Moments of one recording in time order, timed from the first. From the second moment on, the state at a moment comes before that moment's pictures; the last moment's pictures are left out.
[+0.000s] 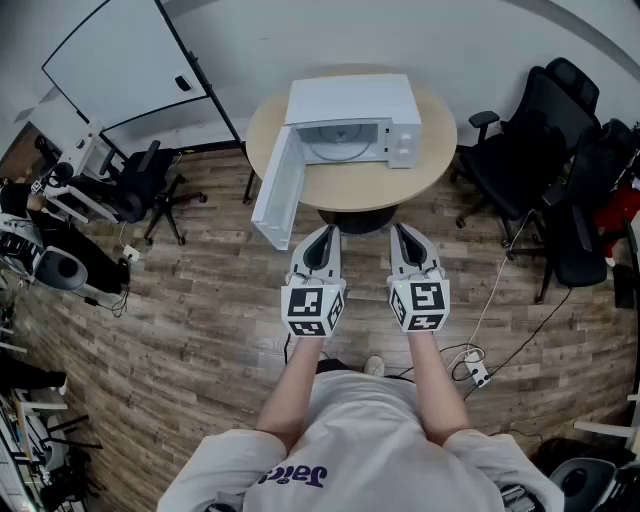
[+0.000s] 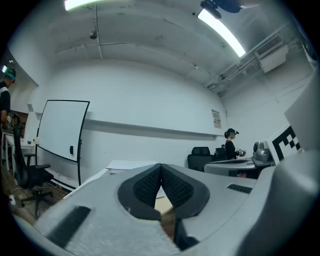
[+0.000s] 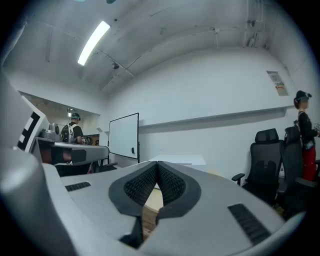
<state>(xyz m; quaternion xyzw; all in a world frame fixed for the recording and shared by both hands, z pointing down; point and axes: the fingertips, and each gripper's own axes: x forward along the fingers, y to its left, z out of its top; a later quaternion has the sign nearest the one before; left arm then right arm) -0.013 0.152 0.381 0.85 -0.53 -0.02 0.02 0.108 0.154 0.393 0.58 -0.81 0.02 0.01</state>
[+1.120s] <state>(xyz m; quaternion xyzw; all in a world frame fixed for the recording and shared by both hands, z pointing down) 0.002 0.065 0.438 0.85 -0.52 -0.01 0.08 0.088 0.076 0.462 0.53 -0.84 0.12 0.08</state>
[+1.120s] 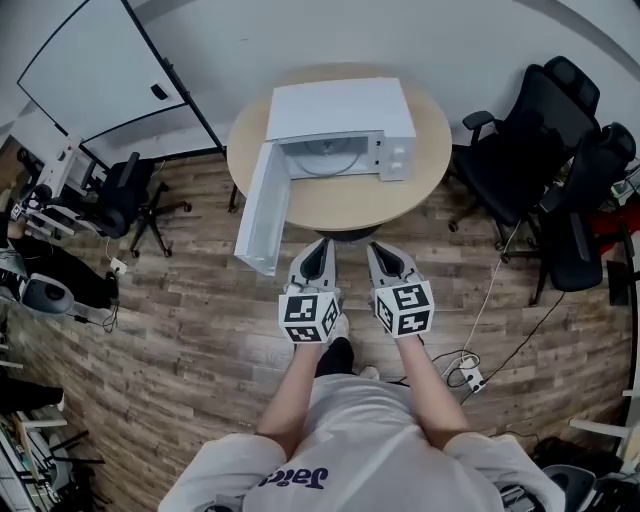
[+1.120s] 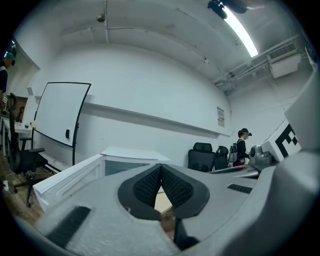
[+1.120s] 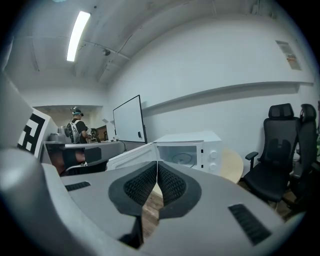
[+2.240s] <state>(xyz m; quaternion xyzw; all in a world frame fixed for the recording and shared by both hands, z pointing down) -0.020 -0.115 0.440 0.88 -0.47 -0.01 0.08 0.049 -0.111 0.476 0.57 -0.81 0.12 0.06</state>
